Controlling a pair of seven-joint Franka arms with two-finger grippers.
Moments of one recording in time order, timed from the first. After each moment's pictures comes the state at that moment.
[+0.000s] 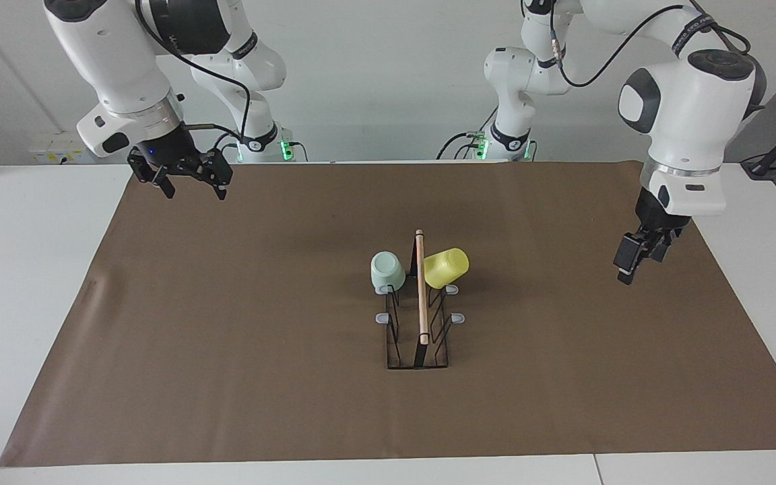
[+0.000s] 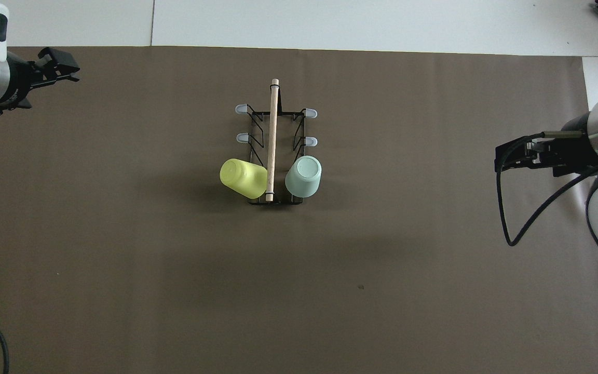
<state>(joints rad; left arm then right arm) -0.34 0.19 0.31 -1.55 0.00 2.03 -0.47 -0.02 0.03 0.11 -1.56 0.01 1.58 0.17</state>
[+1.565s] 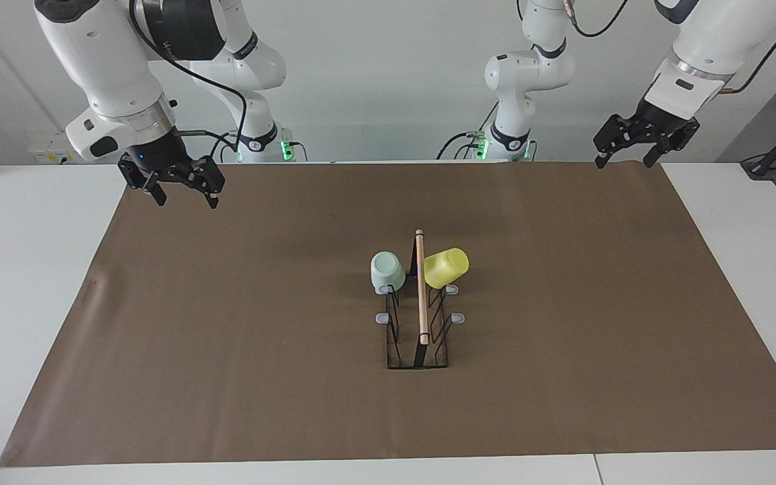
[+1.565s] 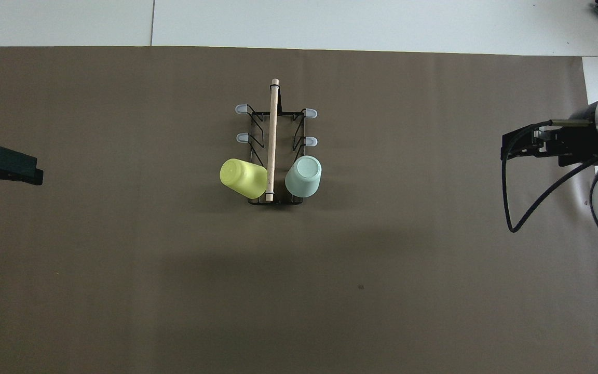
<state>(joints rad) 0.04 -0.03 -0.10 -1.52 -0.04 1.45 -0.04 0.05 0.05 0.01 -1.55 0.01 1.61 0.17</state>
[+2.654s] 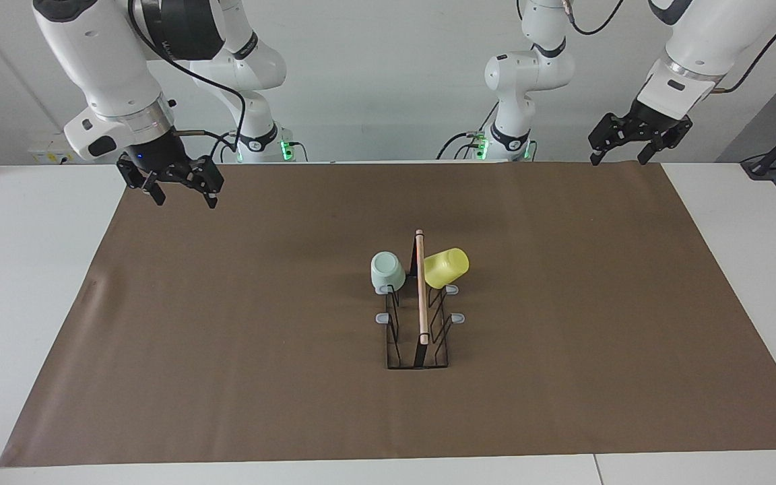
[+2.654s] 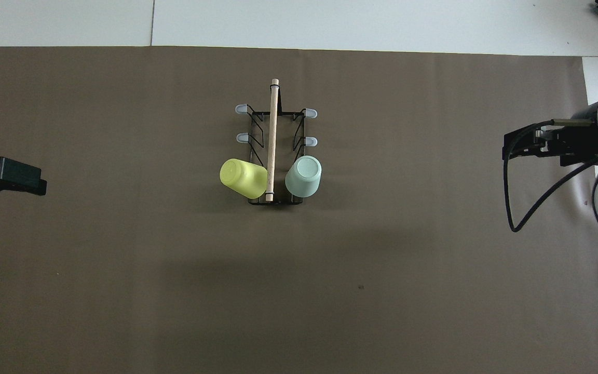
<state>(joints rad) 0.04 -0.06 -0.10 -1.57 -0.04 1.45 -0.04 0.06 0.05 0.00 -1.55 0.01 1.61 0.17</state>
